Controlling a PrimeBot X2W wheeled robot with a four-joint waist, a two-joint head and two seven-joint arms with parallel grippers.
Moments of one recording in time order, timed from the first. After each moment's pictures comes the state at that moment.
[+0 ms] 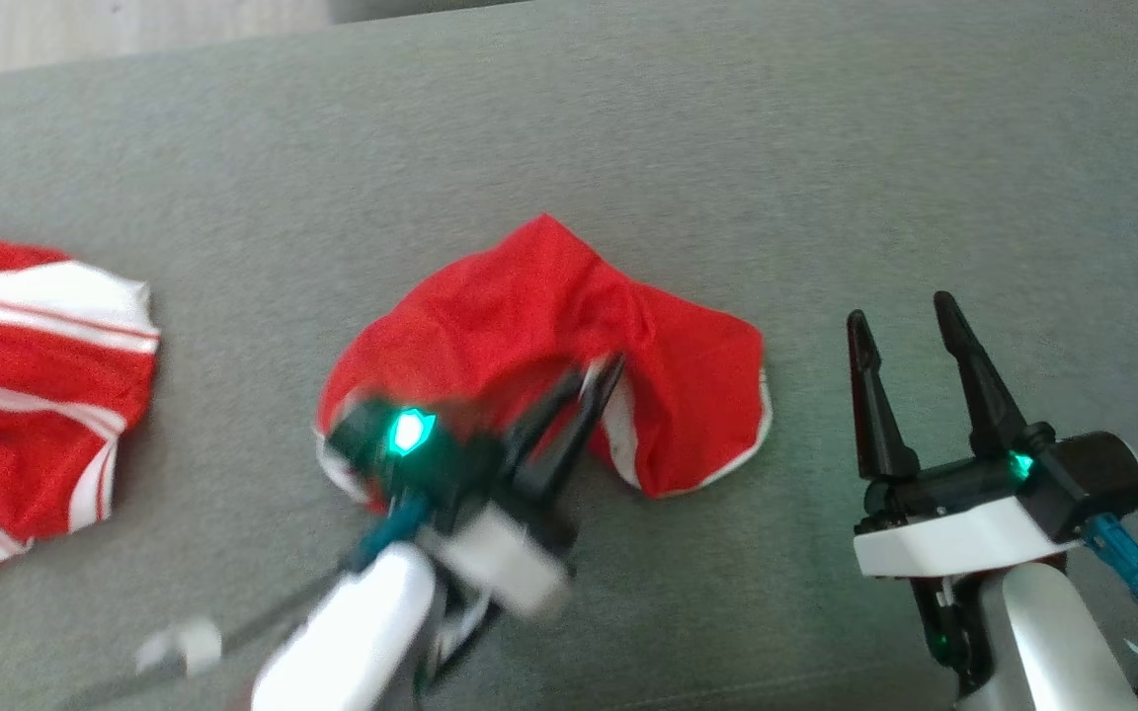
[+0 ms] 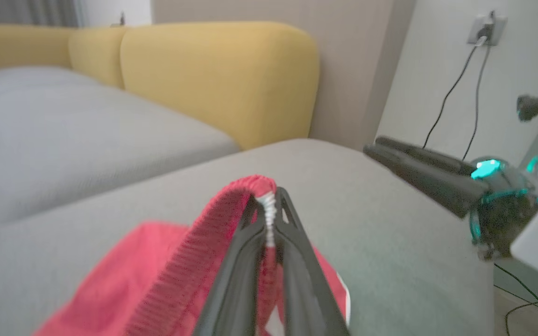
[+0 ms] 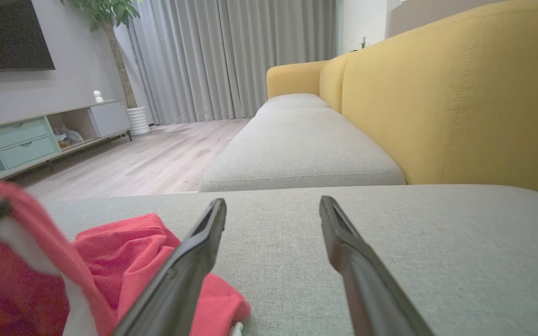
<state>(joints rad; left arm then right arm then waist) -0.33 0.15 -0.65 0.08 -0.27 -0.12 -0.05 -0.09 -0.05 0.13 0.08 0.11 0.12 -0.26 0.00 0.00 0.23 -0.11</state>
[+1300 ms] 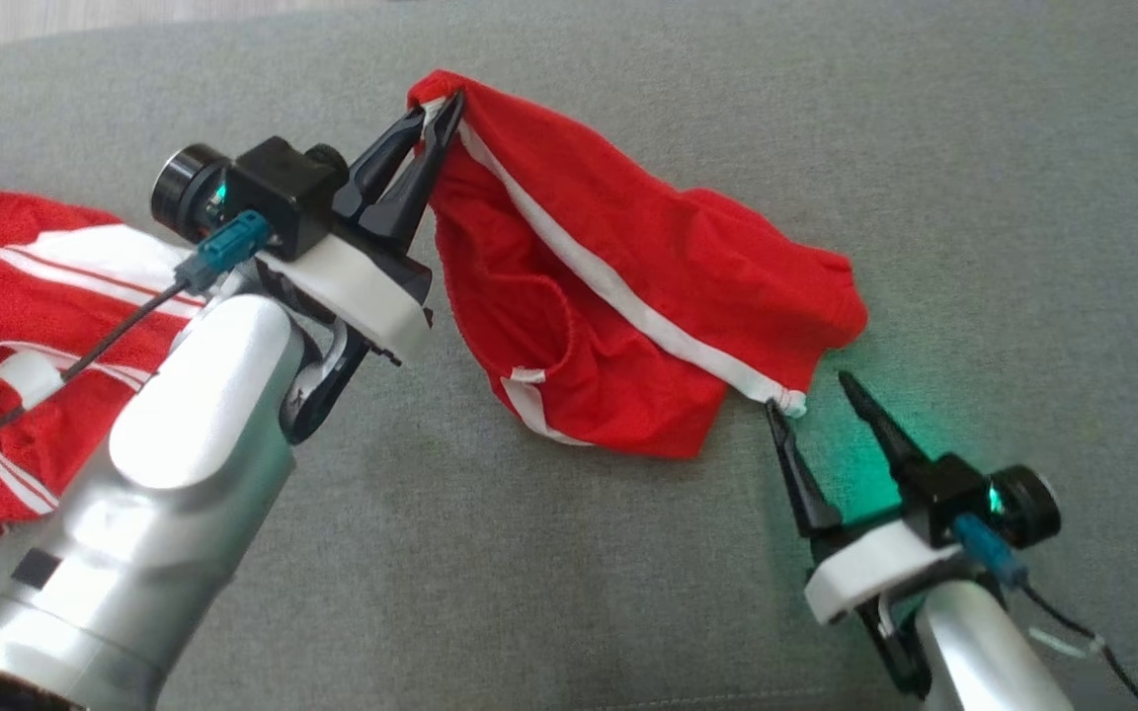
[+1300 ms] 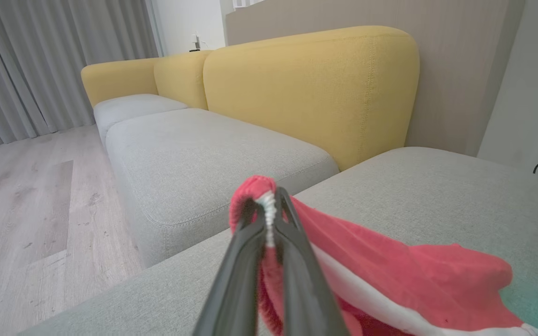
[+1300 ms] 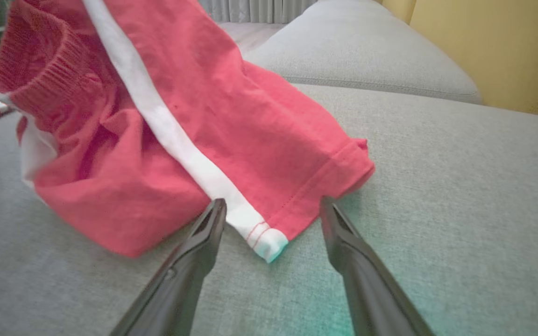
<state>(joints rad) -0.80 0.29 -0.68 0.46 -0.48 -0.13 -0.10 -0.15 -0.05 0.20 0.40 -0.05 0.12 -0.26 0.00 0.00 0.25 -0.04</state>
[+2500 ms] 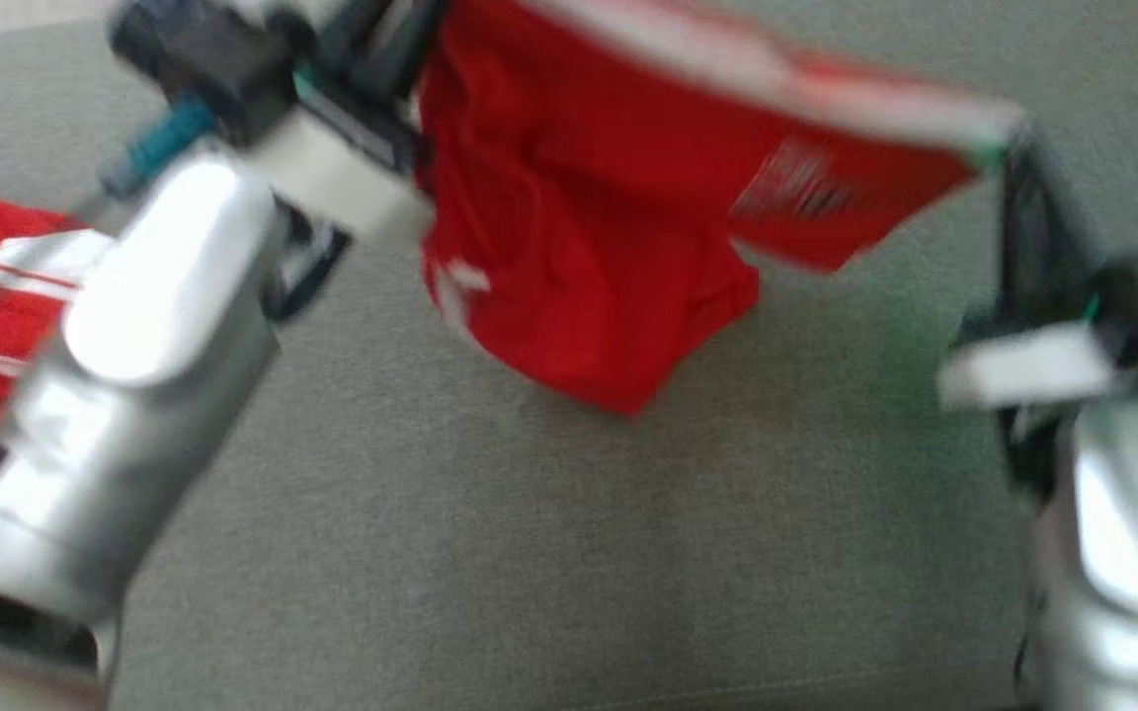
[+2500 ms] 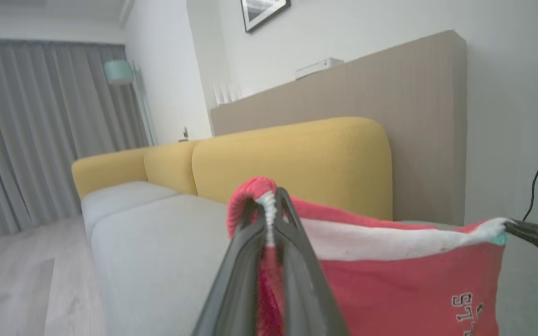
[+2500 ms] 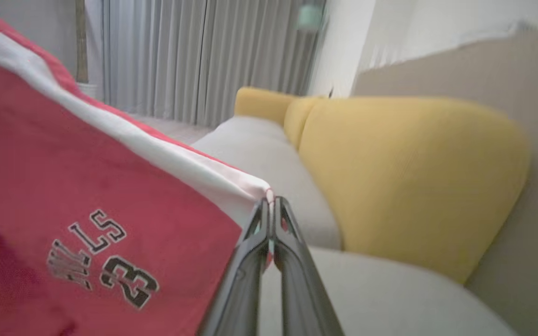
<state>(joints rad) -0.98 0.30 -0.74 0.43 -0.53 -0.13 -0.23 -0.34 -0.05 -0.05 0.25 -0.14 0.12 -0.26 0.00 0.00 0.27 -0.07</state>
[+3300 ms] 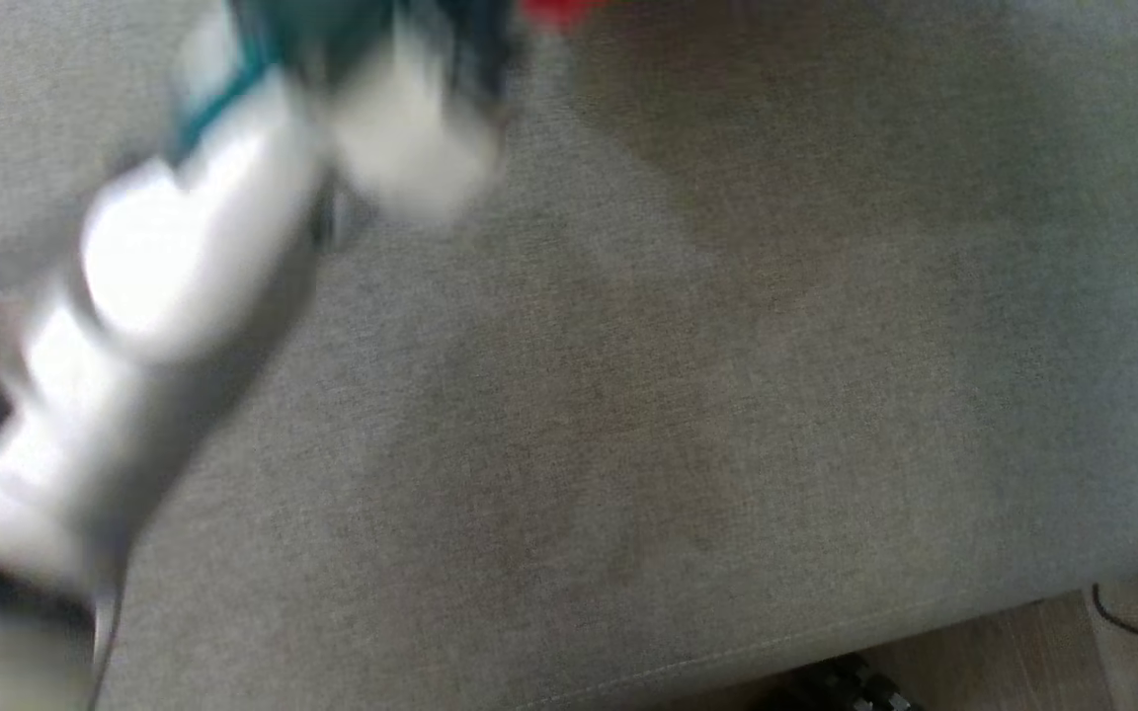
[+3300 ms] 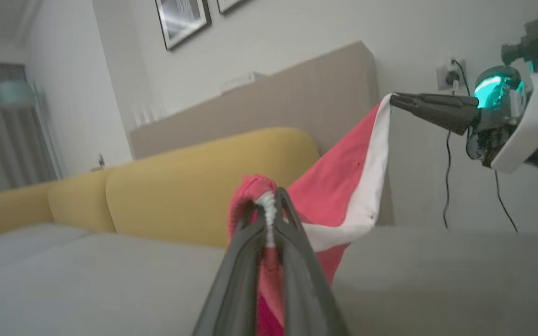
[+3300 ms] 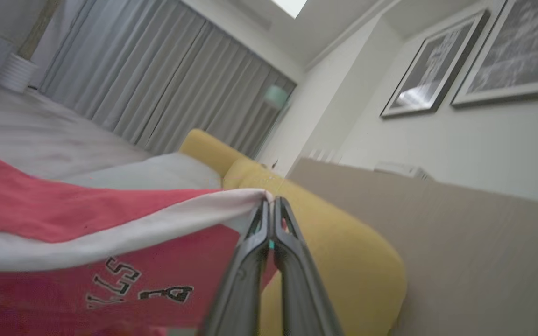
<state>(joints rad) -1.19 0.28 -0.81 0.31 -0.40 -0.13 -0.26 -0.77 -0.28 -0.12 0.07 -0.21 0.12 -0.26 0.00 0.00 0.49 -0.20</state>
